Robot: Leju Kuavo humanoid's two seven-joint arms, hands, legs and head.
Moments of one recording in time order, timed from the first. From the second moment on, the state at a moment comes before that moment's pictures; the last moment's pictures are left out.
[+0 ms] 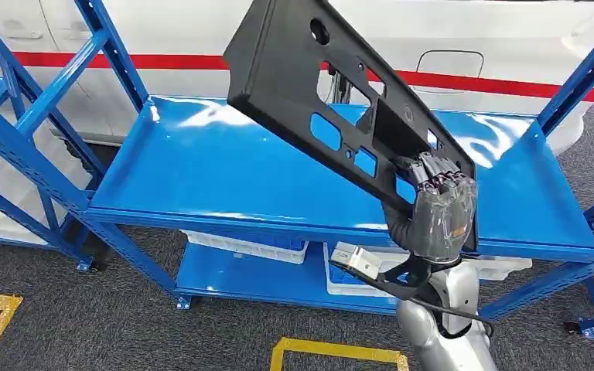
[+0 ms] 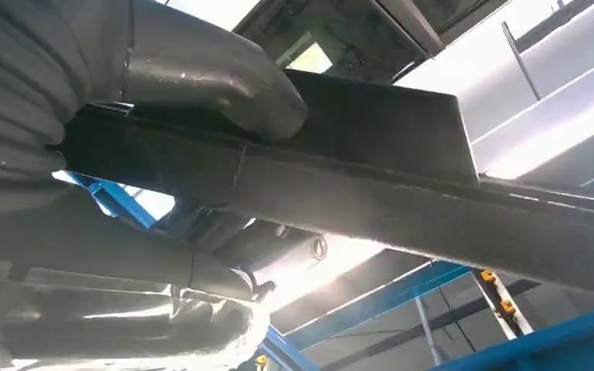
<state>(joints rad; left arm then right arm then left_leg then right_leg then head) -0.06 -0.16 0.79 -0.21 -0.48 0.31 -0.36 -0.20 -0.05 0.37 -1.83 1.24 -0.63 -0.13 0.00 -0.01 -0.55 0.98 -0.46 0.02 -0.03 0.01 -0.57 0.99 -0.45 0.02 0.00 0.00</state>
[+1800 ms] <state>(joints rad) -0.10 -0.15 0.74 -0.21 -0.51 0.09 -0.37 -0.28 -0.05 0.25 -1.58 0.43 -0.36 -0.38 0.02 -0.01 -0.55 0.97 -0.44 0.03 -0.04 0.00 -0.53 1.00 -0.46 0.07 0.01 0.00</state>
